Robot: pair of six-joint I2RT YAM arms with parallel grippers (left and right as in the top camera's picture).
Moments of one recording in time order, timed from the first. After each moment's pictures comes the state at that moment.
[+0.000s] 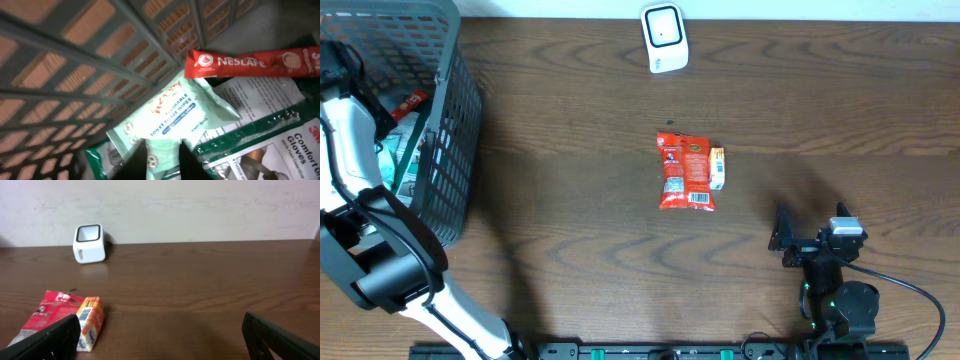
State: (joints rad) left arm 0.51 2.00 1.71 -0.85 -0.39 -0.22; right arm 0.04 0.02 0.01 -0.07 0.01 0.06
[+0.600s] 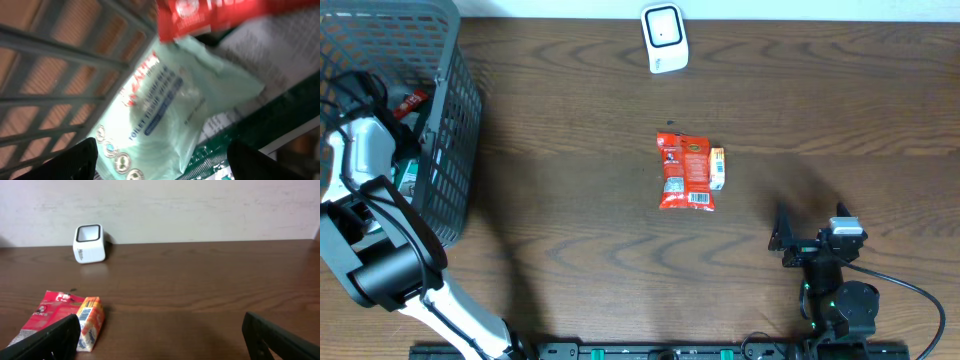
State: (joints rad) left arm 0.51 2.01 1.48 -0.64 -0.37 -0.02; right arm 0.04 0.02 0.01 -0.07 0.01 0.06
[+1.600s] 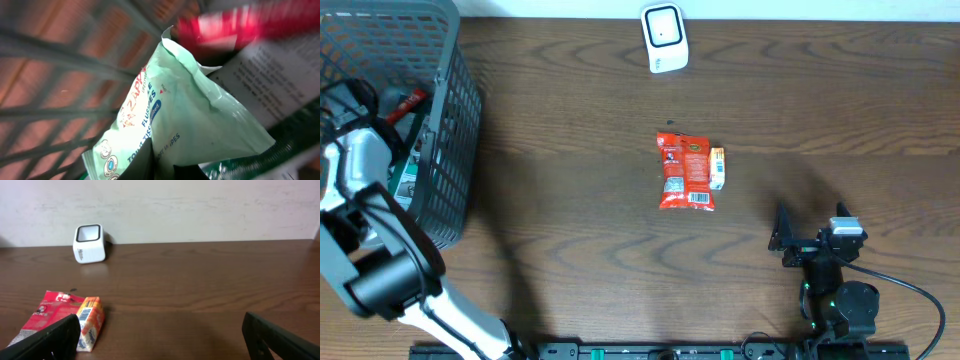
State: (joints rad) left arm 0.54 1.97 1.41 -0.51 -0.37 0.00; right arm 0.04 0.02 0.01 -0.07 0.01 0.06
